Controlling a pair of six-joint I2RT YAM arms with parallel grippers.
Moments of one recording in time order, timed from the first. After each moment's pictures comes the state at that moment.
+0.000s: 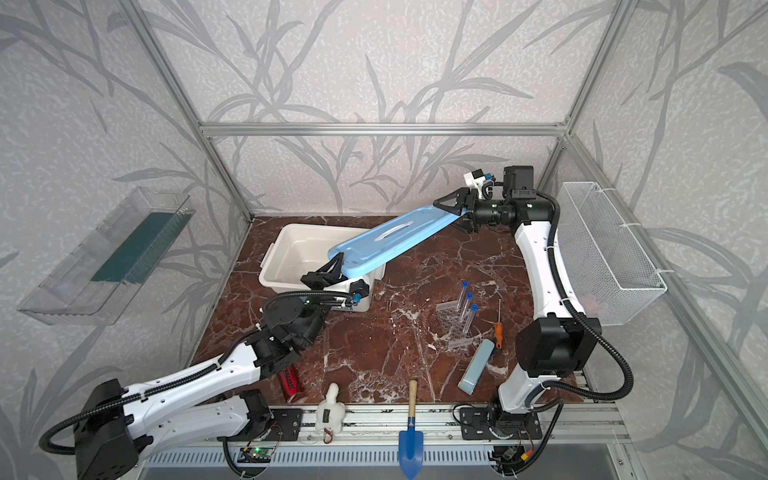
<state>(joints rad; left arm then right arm) -0.89 1.03 0.64 0.54 -0.56 1.13 0.00 1.69 1.85 -0.86 -1.14 0.60</state>
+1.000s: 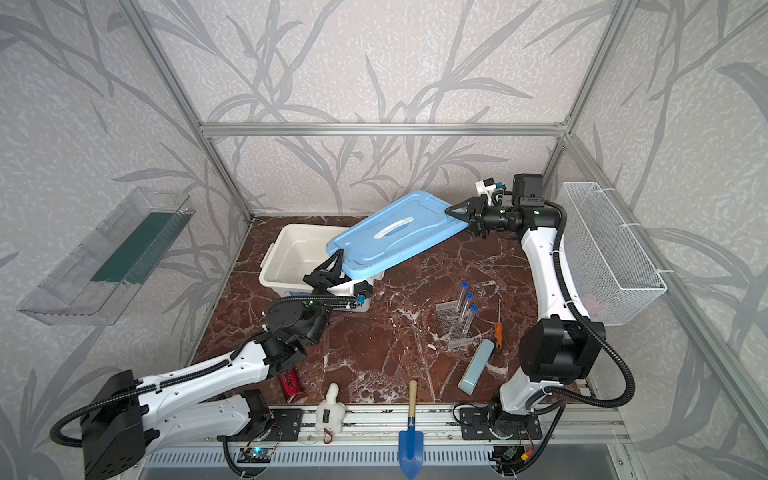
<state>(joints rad) -0.89 1.09 0.60 0.74 -0.58 1.26 -0.07 1.65 1.74 -0.81 -1.12 0.67</state>
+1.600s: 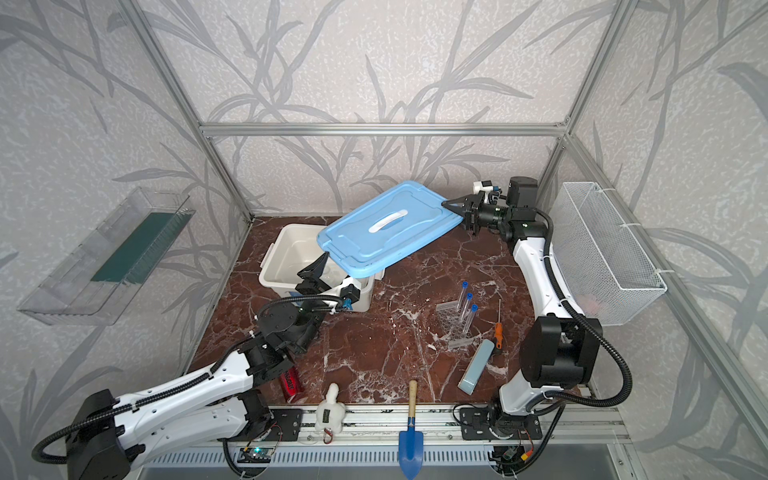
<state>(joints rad) -0.89 0.95 0.56 0.51 -0.54 0.97 -0.05 1.61 1.53 -0.21 -1.11 1.18</state>
